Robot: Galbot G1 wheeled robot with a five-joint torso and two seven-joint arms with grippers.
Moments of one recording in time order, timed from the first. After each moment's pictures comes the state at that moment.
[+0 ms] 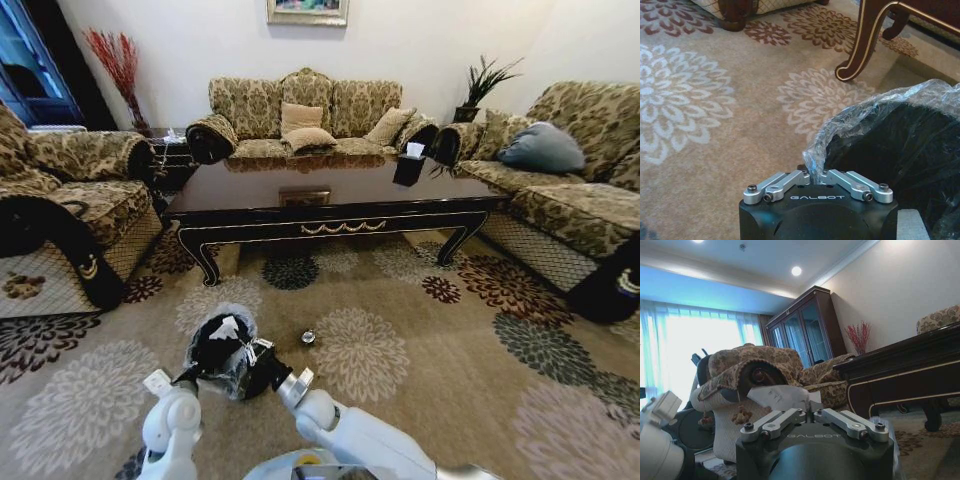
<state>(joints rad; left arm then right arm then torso) 1.48 -1.58 -0.74 -2.05 -0.71 0.56 -0.61 -0.89 1.27 -0.58 1.53 0.52 0.51 0.04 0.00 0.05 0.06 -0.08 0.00</state>
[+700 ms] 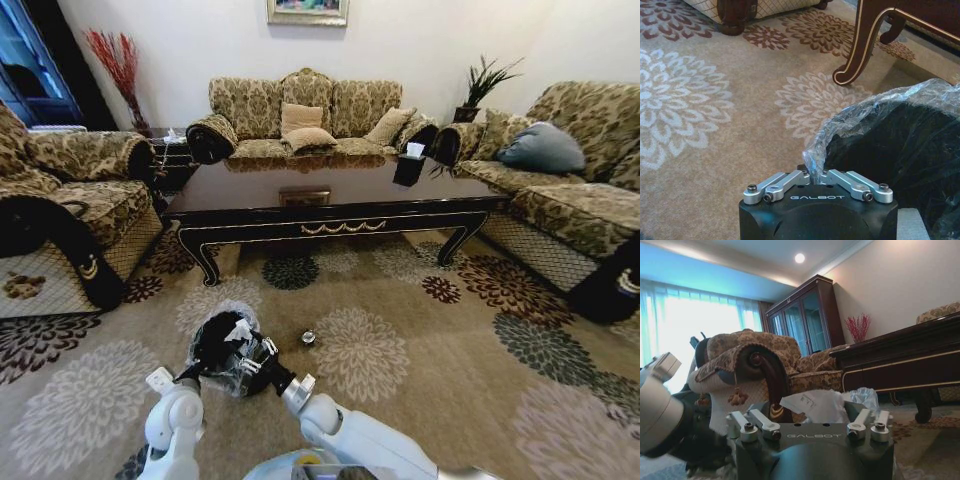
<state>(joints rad) 1.48 -1.58 -0.75 -2.06 -0.71 0.56 -0.61 -0.90 1.25 -0.59 1.49 0.47 0.53 0.04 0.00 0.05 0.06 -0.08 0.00</state>
